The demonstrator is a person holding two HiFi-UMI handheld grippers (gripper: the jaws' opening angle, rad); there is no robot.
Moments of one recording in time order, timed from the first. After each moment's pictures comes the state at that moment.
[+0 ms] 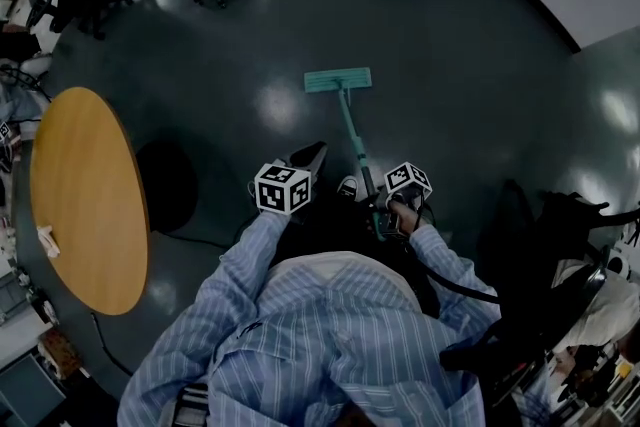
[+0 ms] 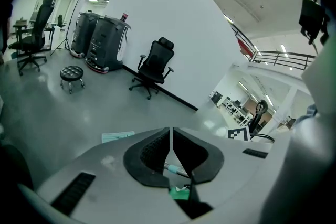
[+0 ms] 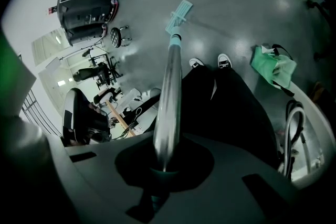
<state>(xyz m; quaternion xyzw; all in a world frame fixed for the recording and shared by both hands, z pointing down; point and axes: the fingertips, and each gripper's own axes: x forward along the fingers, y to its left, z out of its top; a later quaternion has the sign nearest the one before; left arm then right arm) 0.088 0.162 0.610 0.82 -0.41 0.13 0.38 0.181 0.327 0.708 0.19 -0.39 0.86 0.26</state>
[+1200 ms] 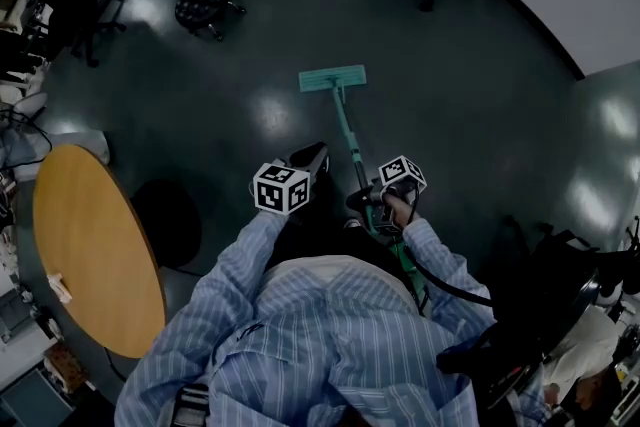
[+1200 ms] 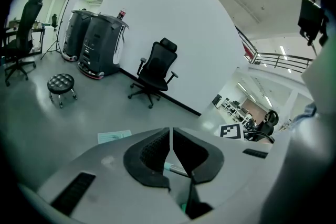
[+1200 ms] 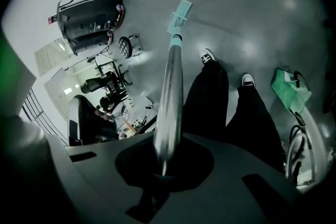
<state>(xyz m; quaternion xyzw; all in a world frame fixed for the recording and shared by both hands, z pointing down) 0.049 -0.068 0.606 0.83 -0.39 0.13 0.38 0.118 0.078 0.705 0.19 -0.39 0.87 0.23</state>
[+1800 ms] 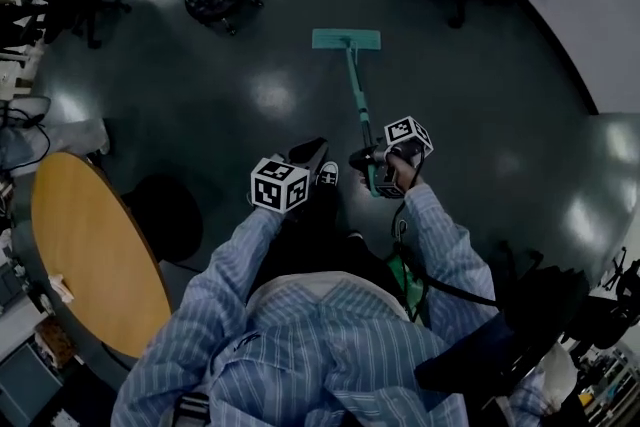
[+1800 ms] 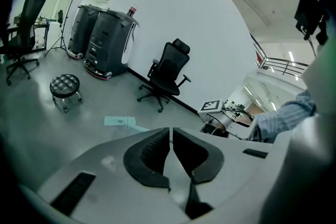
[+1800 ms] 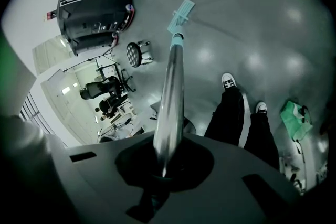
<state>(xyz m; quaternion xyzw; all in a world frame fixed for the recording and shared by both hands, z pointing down) -0.041 -0.215 0.636 0.81 -0.40 0.14 0.40 0.033 -0.169 0.734 0.20 -0.41 0.86 0.24</state>
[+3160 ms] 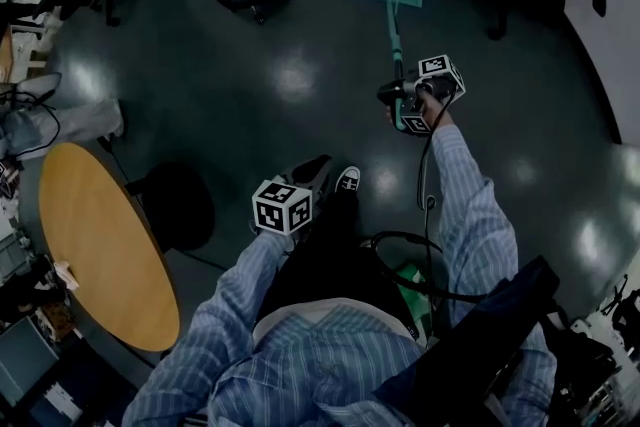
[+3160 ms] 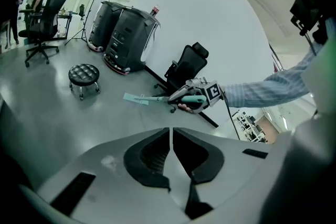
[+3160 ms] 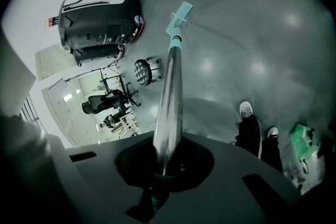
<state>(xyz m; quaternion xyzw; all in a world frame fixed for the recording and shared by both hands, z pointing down) -0.119 -0.224 0.684 0.76 -0.46 0.11 0.45 -0.030 -0.391 0.780 0.25 -0.44 0.84 0.21</state>
